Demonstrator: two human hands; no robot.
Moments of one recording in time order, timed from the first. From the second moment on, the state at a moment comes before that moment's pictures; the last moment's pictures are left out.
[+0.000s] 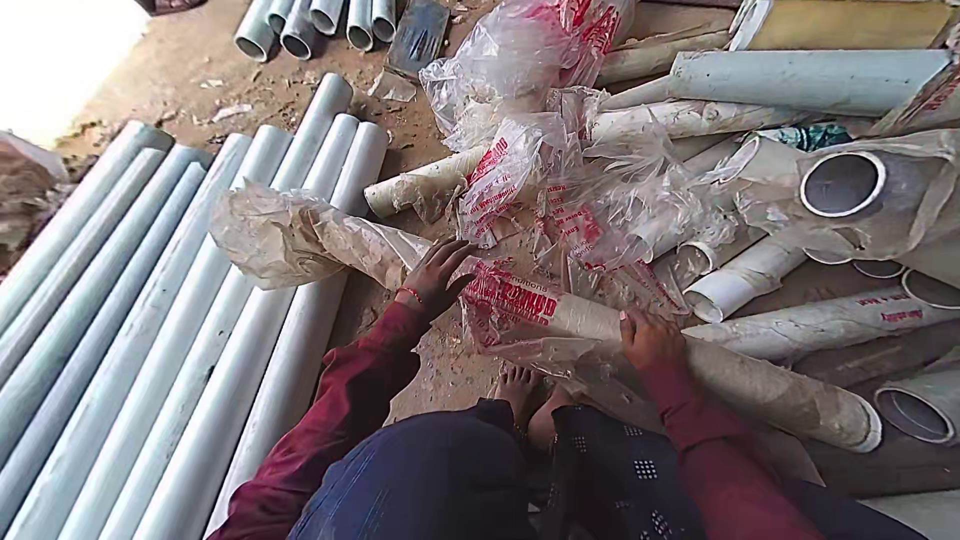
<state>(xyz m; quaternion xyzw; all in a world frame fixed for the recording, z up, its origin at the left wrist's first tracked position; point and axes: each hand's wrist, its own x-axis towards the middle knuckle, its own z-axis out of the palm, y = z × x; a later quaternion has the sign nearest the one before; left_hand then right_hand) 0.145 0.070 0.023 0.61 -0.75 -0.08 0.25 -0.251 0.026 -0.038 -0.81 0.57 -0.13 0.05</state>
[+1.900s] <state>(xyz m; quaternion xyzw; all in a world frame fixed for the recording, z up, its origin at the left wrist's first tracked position) 0.087 0.134 -0.067 0.69 -0.36 -0.42 0.47 -0.297 0.005 0.012 -0.71 0.67 0.14 0.18</state>
